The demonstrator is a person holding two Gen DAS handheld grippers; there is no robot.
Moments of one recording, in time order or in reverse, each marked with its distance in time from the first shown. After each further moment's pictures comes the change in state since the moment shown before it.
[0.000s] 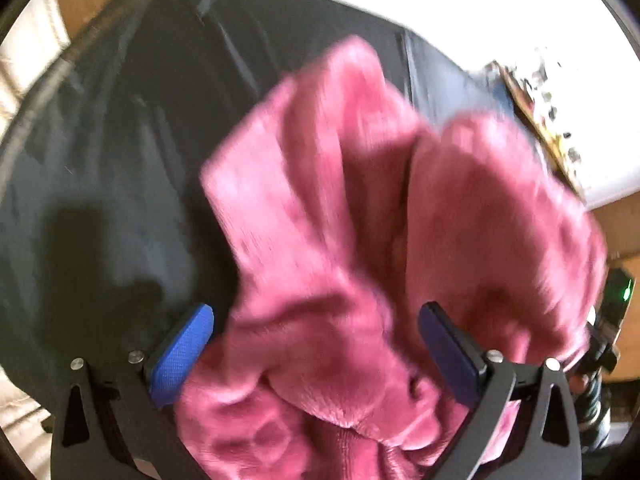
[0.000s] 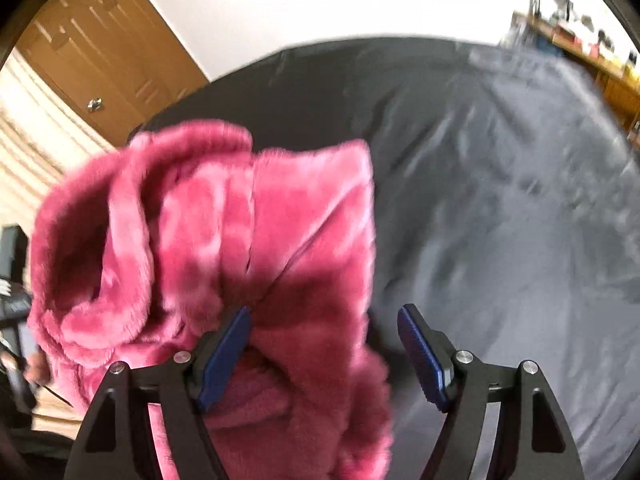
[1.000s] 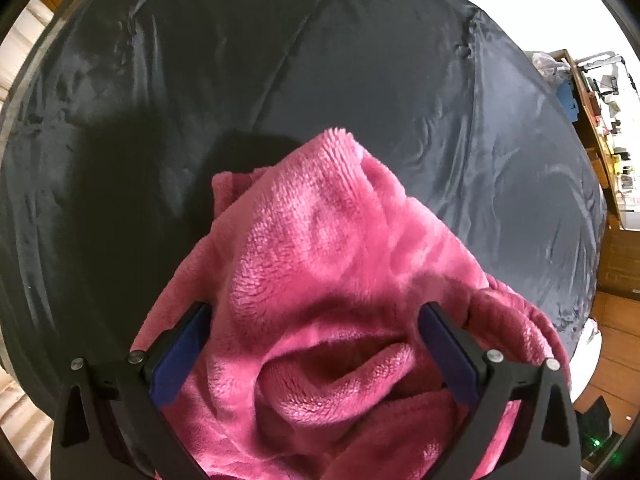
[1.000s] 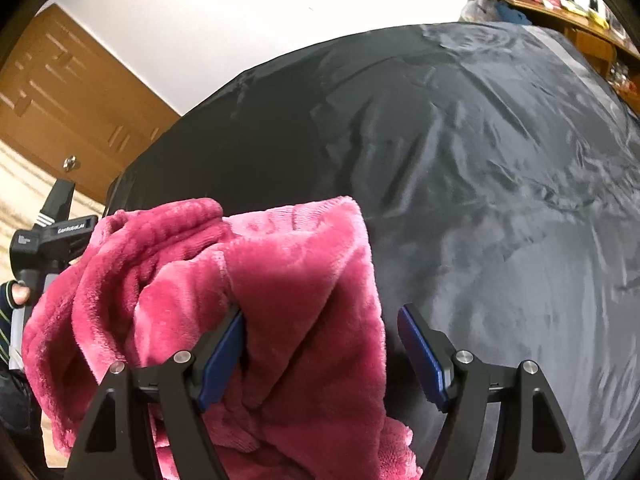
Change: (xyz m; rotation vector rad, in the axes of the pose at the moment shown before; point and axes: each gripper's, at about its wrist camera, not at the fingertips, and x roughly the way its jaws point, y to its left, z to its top) left arm 0.045 -0.052 0.072 -0.124 0.287 0.131; right arm -0.035 0.024 -0.054 0.205 0.005 0.042
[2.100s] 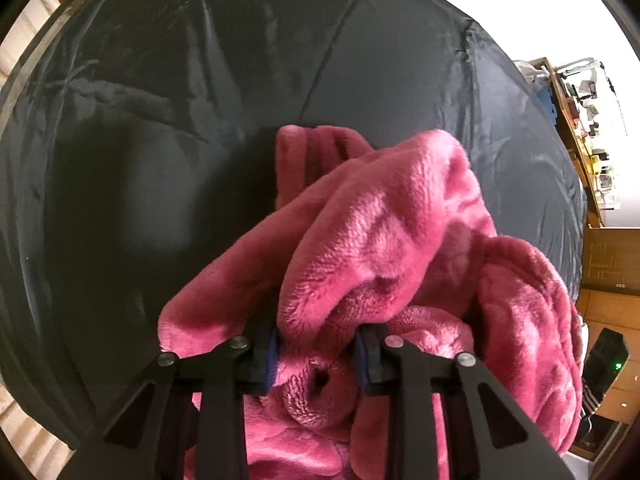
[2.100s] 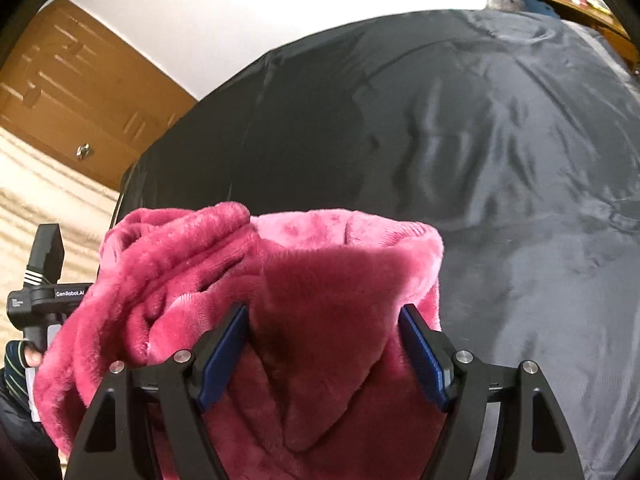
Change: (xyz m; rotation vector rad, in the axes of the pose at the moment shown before) left arm -0.034 0.098 -0.079 0.007 -0.059 -0.063; right arm 0.036 0.029 0.012 -0.039 0.060 0.071
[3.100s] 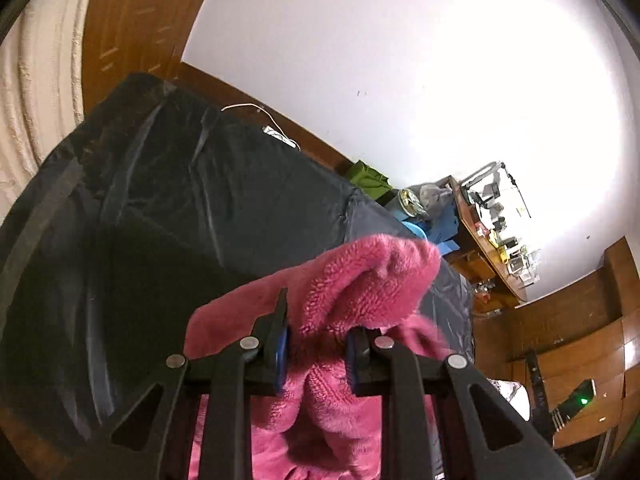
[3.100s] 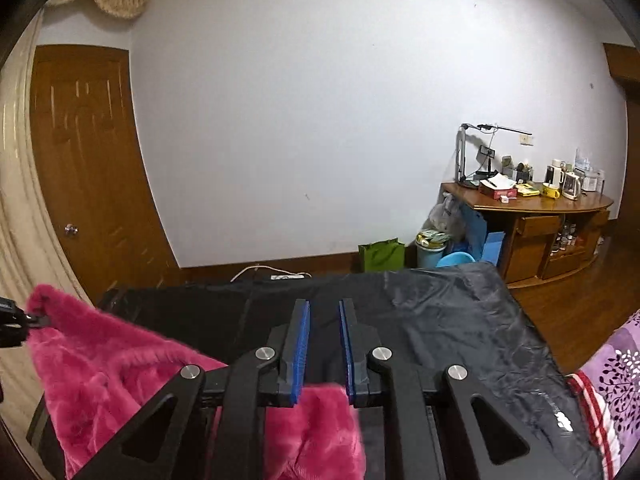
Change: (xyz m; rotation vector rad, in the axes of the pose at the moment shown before) left arm -0.147 -0.007 -0.021 -0.049 -0.515 -0.312; right arm -0.226 0.058 0.000 -0.201 -0.692 -0.253
